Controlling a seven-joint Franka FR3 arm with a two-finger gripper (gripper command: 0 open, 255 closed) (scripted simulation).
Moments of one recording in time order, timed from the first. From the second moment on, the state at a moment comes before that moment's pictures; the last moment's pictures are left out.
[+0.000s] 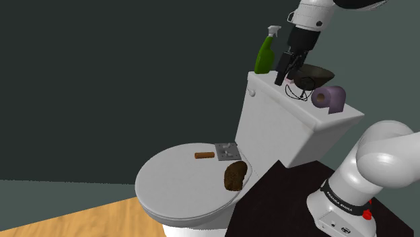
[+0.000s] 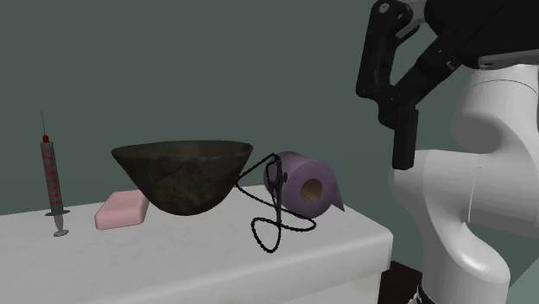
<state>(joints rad) 0.00 -0.80 0.05 -2.41 0.06 1.66 0.01</state>
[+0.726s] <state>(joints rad) 0.00 -1.04 -0.26 -2.57 -0.10 1.74 -0.43</state>
